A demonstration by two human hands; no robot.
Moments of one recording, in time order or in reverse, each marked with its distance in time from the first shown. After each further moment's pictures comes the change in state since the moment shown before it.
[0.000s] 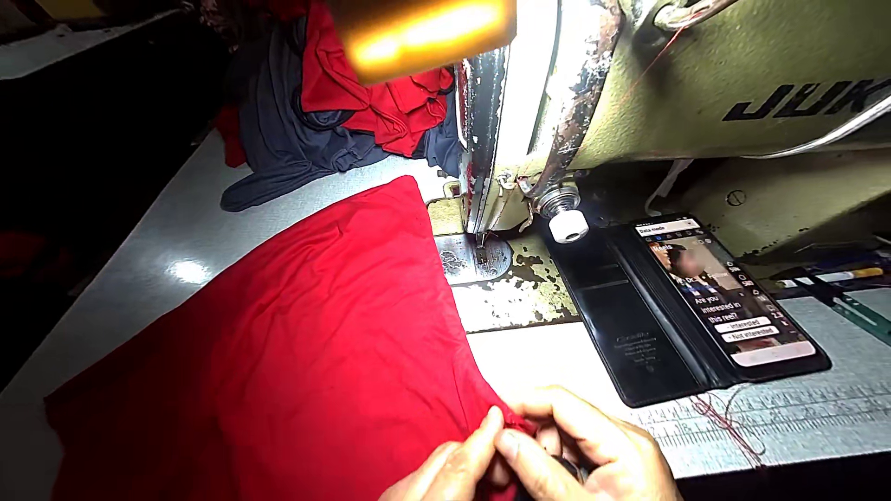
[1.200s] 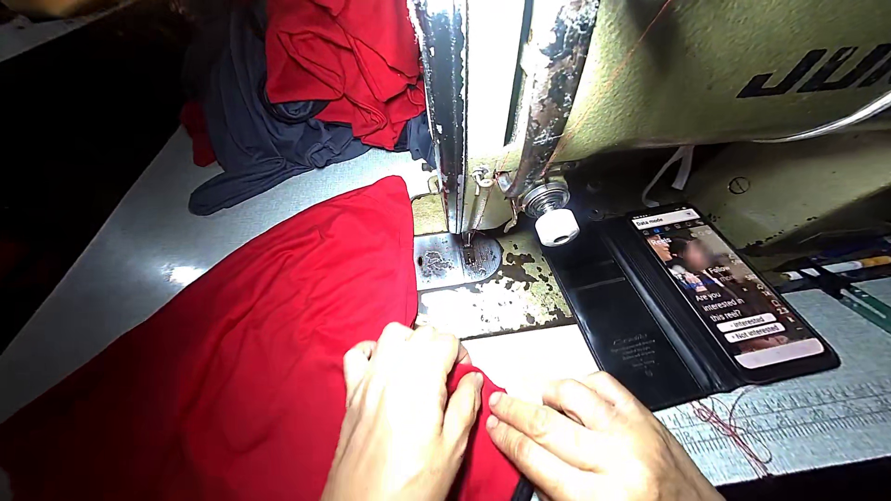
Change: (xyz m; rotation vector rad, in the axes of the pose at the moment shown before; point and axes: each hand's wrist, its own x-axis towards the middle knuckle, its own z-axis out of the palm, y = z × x) left_hand 0.071 -0.030 -0.005 0.747 -0.042 -0.063; right_hand 0.019 0.037 -0.036 -0.845 -0.209 -0.667
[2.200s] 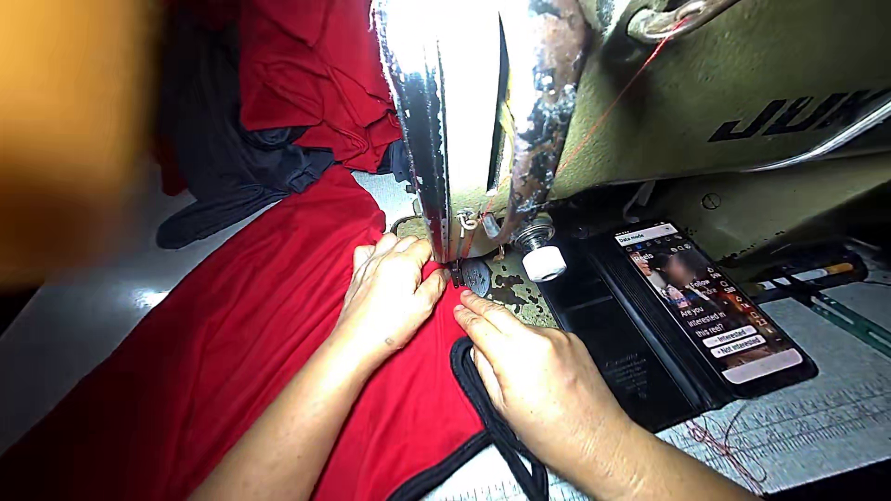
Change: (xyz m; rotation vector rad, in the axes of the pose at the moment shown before) left_hand 0.119 -0.059 0.018 0.023 0.022 0.222; right_hand 0.069 0.020 0.039 -0.139 0.079 0.349
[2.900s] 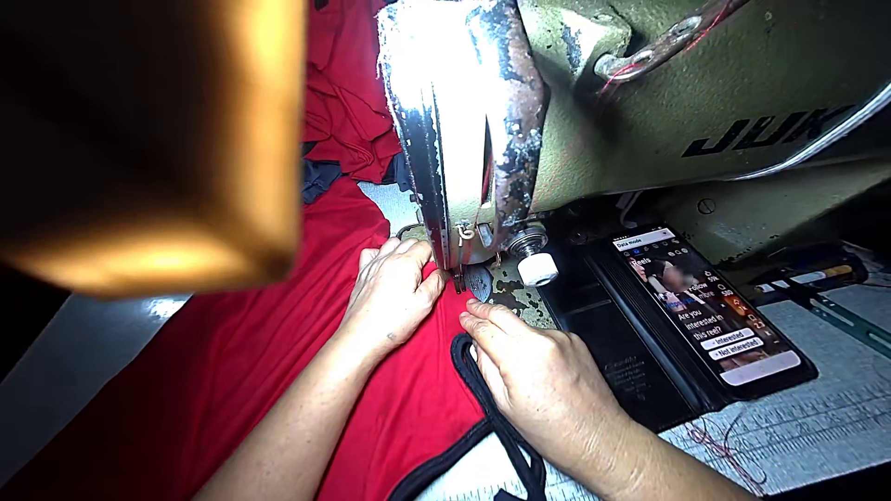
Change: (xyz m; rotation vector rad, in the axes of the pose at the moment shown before) left_hand 0.008 -0.010 0.002 -0.023 -0.047 -0.026; right_hand 0.000 0.003 0.002 0.025 0.055 -0.001
